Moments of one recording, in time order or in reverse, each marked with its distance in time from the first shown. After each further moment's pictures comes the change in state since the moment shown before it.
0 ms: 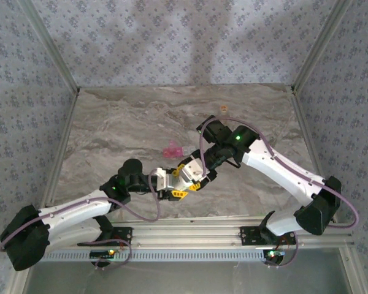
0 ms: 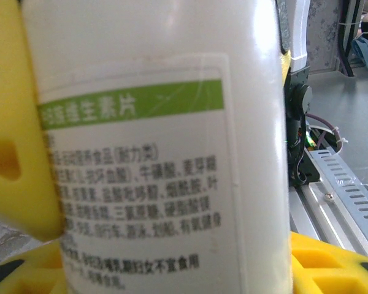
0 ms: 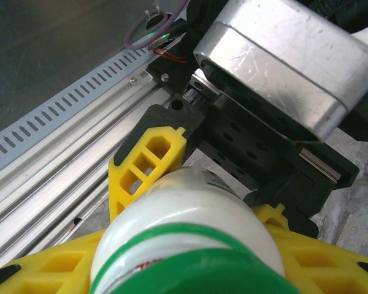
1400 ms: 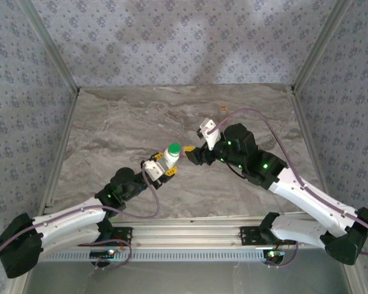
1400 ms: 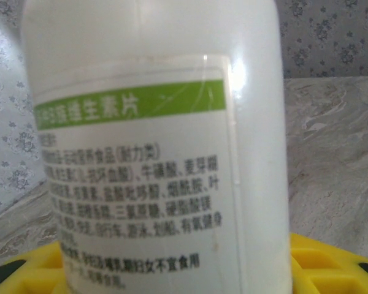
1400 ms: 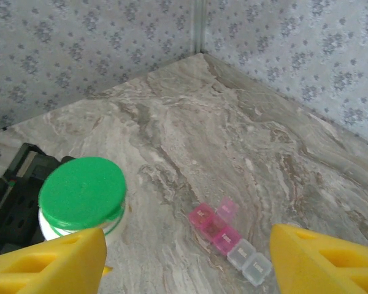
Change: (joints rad) left arm -0.024 -0.115 -0.114 0.106 -0.707 -0.022; right arm 0.030 -0.358 -0.343 0.753 0.691 1.382
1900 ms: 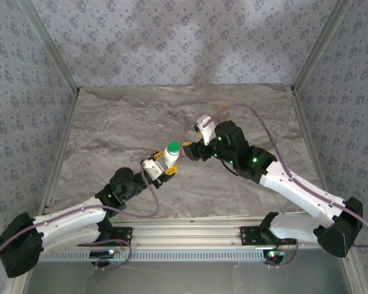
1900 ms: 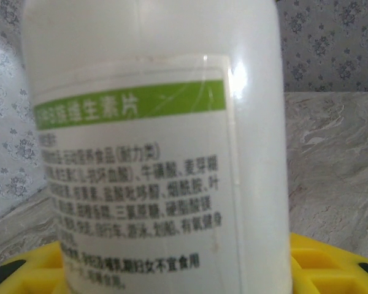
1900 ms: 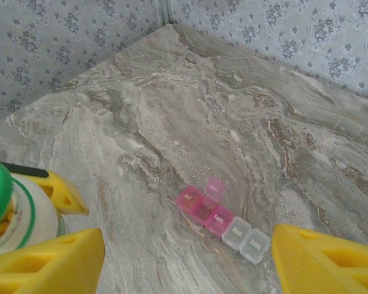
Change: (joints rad) left arm 0.000 0.011 0.000 0.038 0.010 -0.023; right arm -0.023 0.105 0.016 0.004 0.058 0.113
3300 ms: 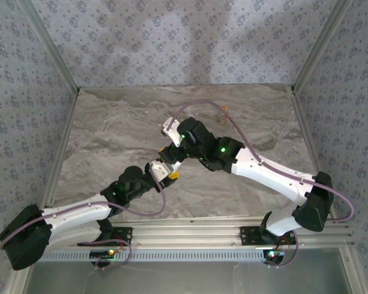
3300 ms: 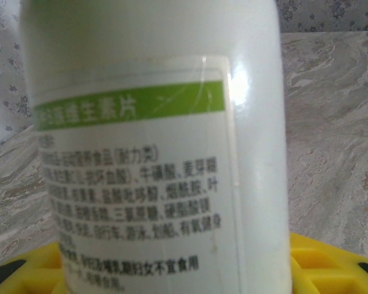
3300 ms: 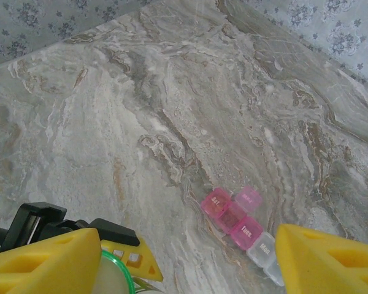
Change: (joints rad) left arm -0.002 0.099 0.011 -0.092 0.014 -0.018; right arm 0.179 0.293 0.301 -0.174 0.110 -0.080
